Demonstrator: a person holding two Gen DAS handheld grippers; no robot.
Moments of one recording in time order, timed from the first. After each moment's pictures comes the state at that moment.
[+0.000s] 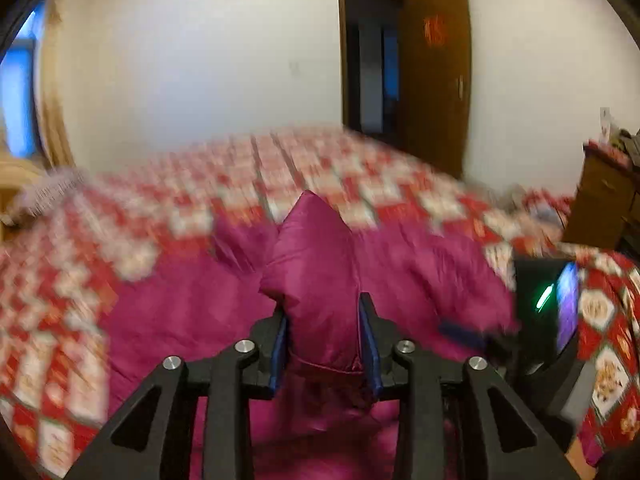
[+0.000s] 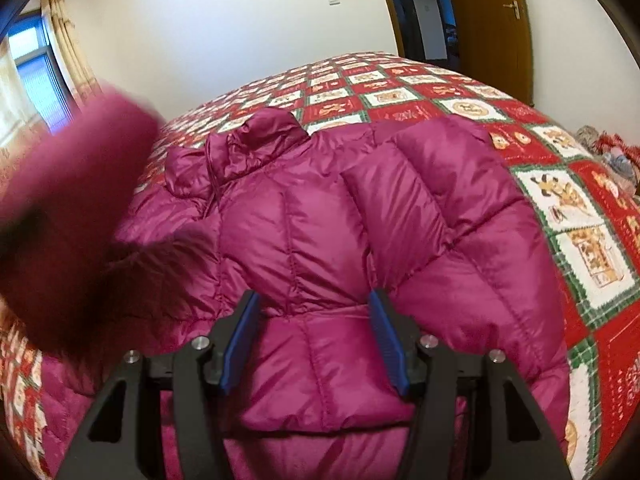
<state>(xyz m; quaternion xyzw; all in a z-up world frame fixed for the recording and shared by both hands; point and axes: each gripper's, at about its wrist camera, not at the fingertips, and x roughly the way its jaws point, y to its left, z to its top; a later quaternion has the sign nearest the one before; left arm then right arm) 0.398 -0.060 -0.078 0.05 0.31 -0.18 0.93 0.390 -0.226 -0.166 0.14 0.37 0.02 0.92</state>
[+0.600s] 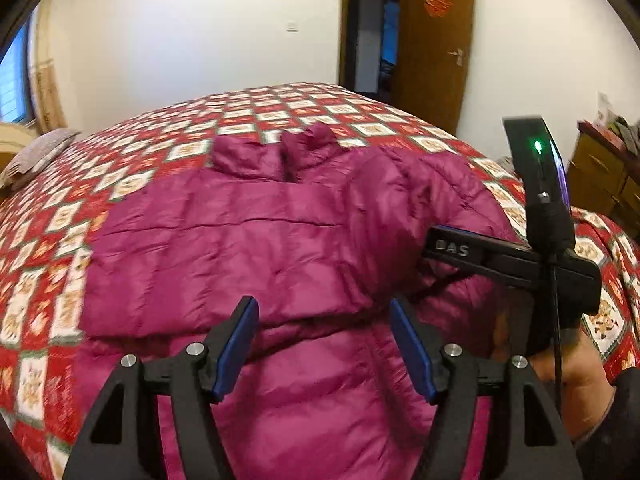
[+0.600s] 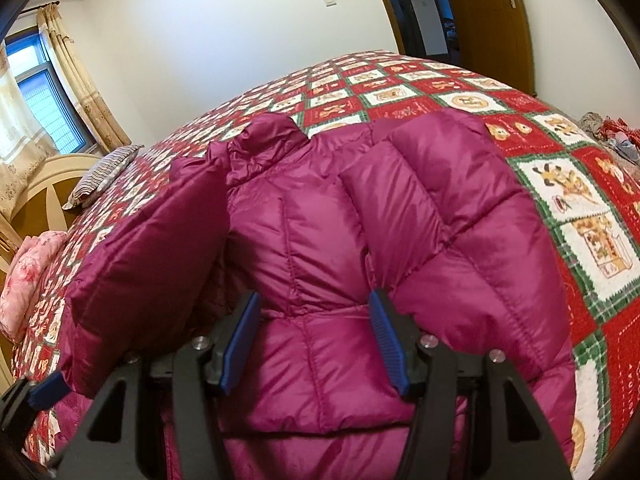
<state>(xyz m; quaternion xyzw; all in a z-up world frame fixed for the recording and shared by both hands) 0.344 -0.035 -0.107 0.05 0.35 -0.18 0.92 0.390 -0.231 -0.167 0.16 0.36 0.03 0.92</state>
